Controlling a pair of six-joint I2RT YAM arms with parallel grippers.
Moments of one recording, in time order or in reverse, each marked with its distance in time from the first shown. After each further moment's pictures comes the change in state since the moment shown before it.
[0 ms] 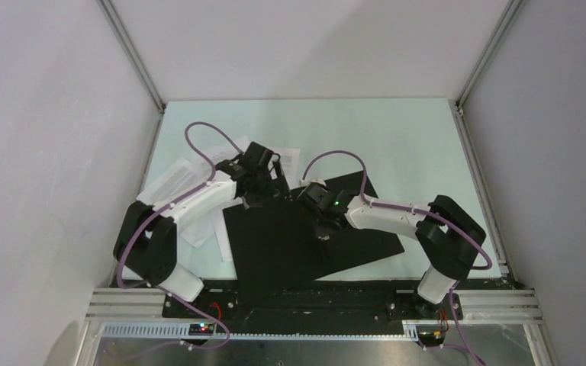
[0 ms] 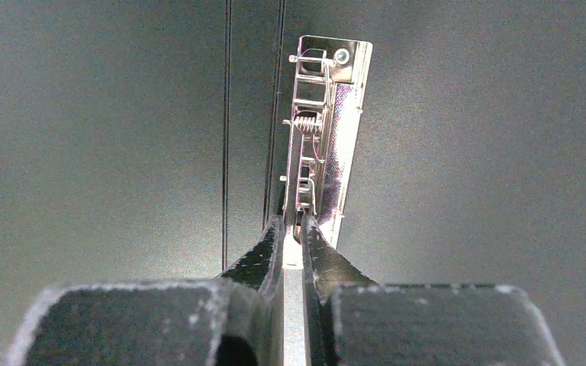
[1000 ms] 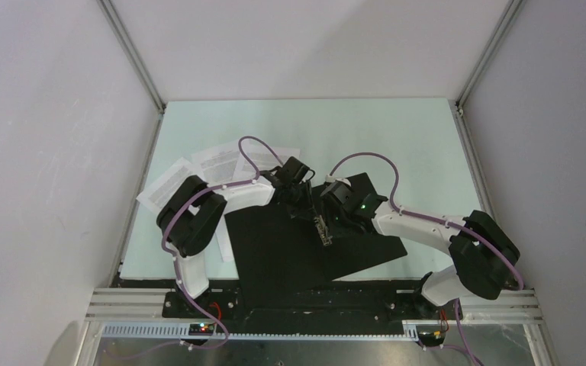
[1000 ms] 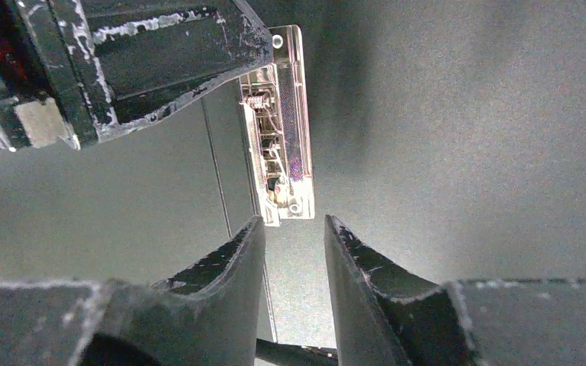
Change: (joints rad) left arm -0.179 0.331 0.047 0.283 0.249 -0.060; right arm -0.077 -0.229 -0.187 0.054 -0.072 0.150
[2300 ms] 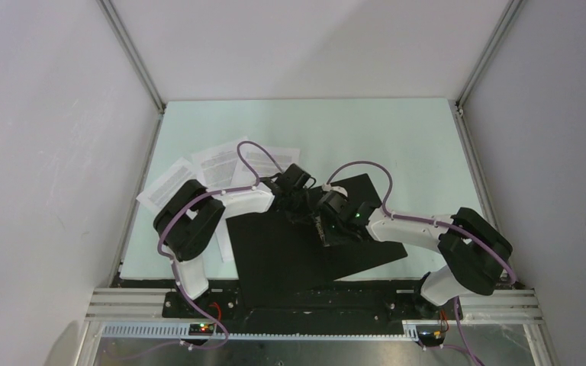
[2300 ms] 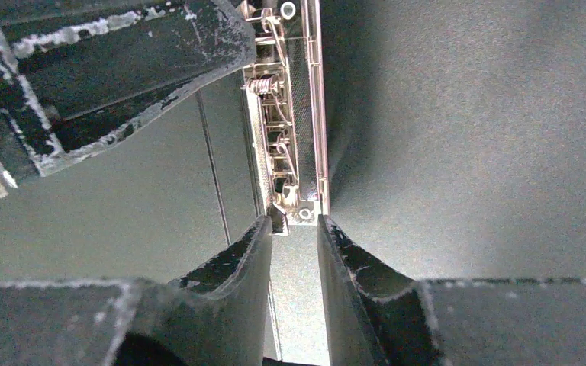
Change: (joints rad) left arm -0.042 -0.032 -0.067 0.031 -0.066 -0.052; right arm 0.053 0.058 -0.063 0.089 0.002 0.051
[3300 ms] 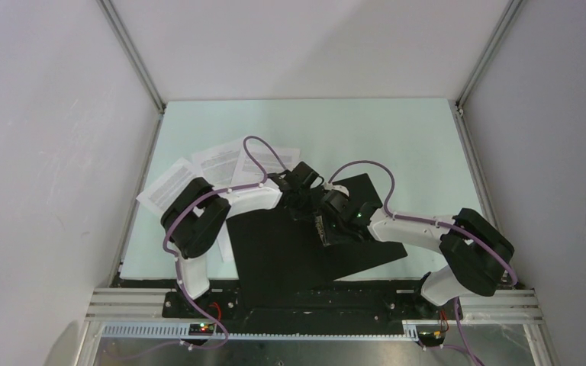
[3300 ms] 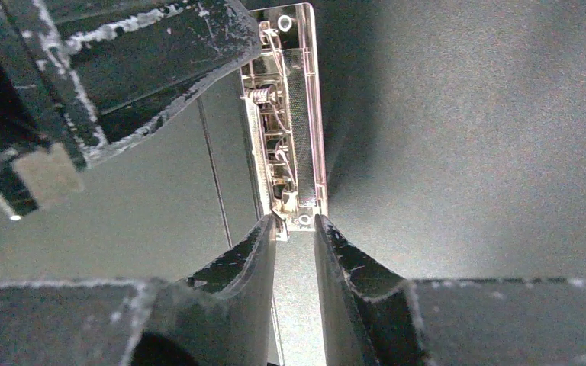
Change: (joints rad) left arm -0.022 0.053 0.100 -0.105 -0.087 -0.013; right arm -0.010 -0.016 -0.014 0.023 -0.001 0.012
